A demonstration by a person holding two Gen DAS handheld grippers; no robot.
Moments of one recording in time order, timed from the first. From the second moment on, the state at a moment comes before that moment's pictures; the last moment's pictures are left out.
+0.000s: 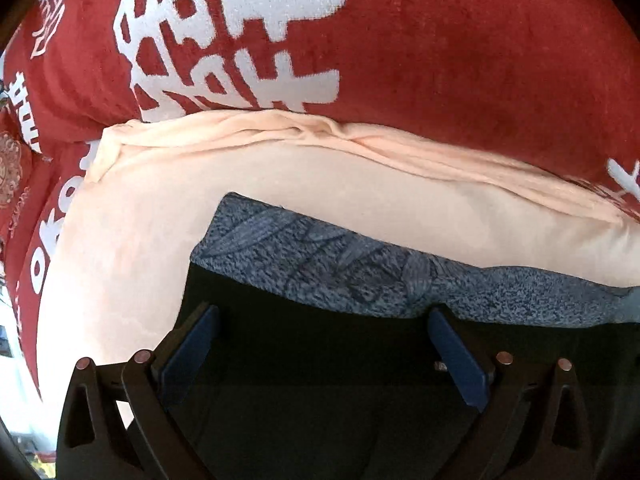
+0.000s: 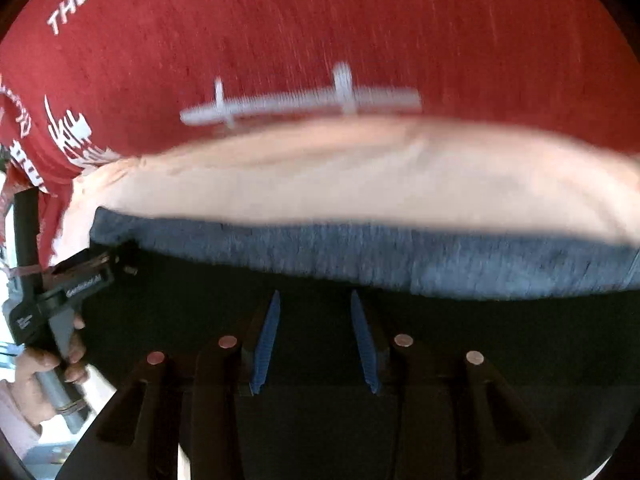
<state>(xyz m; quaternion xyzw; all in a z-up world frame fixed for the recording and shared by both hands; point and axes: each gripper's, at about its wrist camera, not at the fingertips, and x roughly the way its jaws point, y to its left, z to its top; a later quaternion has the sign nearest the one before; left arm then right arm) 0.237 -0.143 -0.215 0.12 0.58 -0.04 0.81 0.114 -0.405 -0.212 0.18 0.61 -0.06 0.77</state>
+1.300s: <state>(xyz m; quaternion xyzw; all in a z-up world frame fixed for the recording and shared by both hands) 0.065 -0.405 -0.153 0.26 0.59 -0.20 0.73 -0.173 -0.623 -0.130 0.37 0.56 -0.26 0.70</state>
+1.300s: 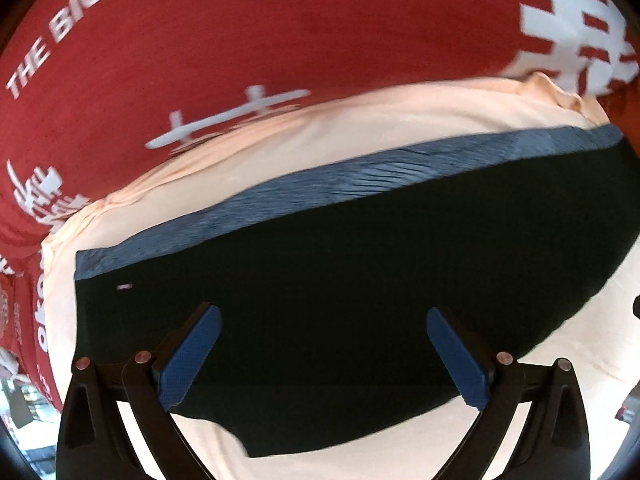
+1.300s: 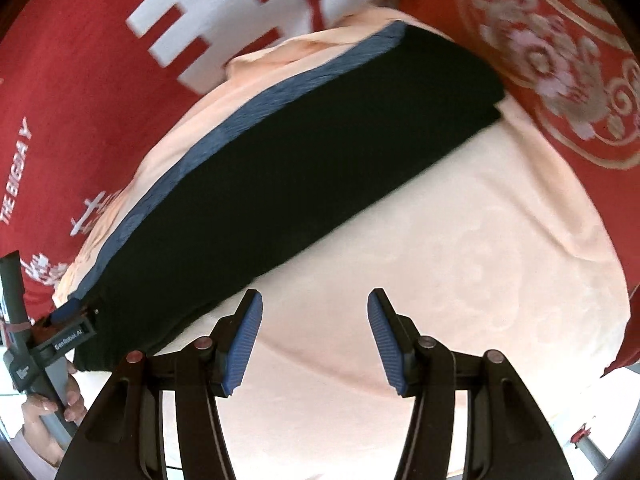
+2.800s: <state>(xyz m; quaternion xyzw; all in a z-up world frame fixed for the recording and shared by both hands) 0.025 -0.491 -0.190 0.25 0.61 -0.16 0.74 -0.183 -0.754 -0.149 0.33 0.52 -0.32 0.72</state>
